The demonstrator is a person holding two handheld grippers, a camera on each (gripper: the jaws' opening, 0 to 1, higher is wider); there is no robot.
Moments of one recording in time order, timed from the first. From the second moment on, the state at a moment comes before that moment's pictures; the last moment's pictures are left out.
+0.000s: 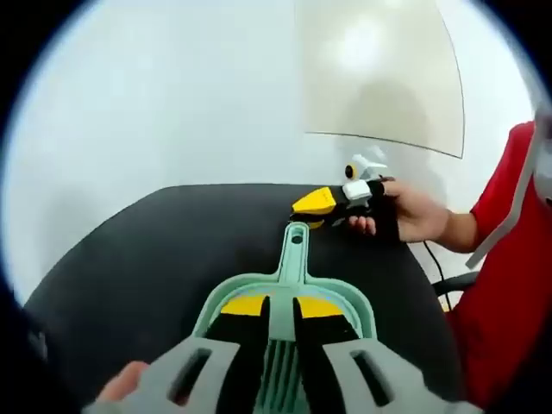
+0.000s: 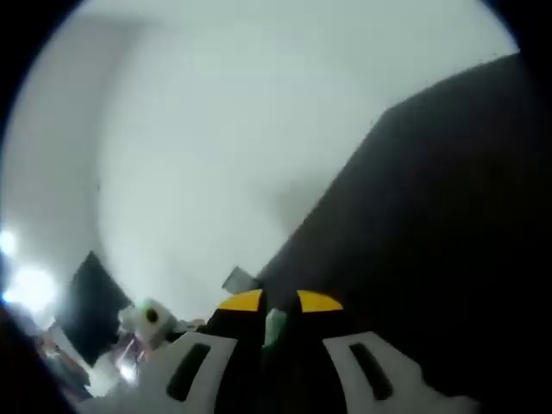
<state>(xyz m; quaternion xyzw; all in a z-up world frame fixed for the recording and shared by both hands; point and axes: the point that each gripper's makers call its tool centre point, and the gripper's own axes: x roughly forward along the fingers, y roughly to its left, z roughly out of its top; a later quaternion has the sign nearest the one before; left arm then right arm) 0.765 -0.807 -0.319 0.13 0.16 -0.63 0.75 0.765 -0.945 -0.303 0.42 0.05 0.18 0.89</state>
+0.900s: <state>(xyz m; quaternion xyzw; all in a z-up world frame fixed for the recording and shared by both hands) 0.754 -0.618 -0.305 -0.02 0.09 -0.45 0.89 0.746 -0.829 -0.276 0.11 0.01 0.36 0.93</state>
